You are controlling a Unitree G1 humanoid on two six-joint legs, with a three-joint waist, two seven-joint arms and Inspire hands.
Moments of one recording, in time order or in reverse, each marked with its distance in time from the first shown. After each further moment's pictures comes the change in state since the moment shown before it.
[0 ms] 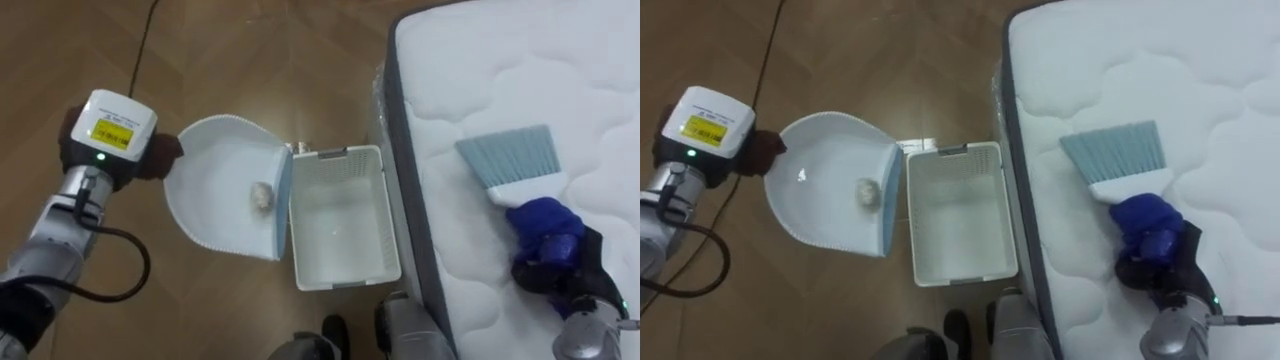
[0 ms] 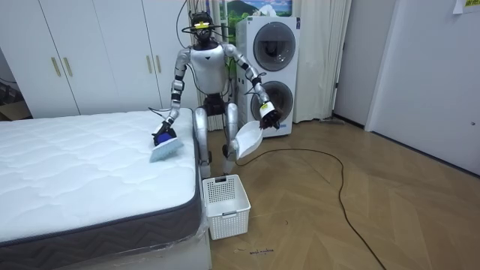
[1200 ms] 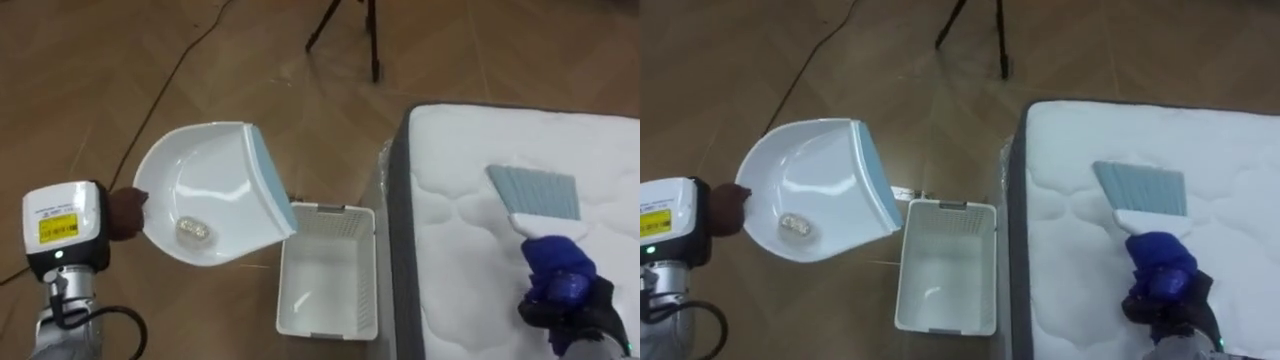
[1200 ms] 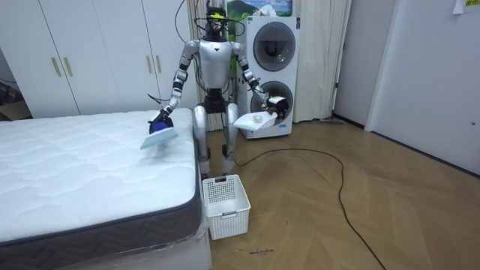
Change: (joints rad) left arm 0.266 -0.228 0.409 0.069 -0.208 -0.063 0.366; right arm 0.016 0.050 -0.060 0.056 0.130 0.142 0.014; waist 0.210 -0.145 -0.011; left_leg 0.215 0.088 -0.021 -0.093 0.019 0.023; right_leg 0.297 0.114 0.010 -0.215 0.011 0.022
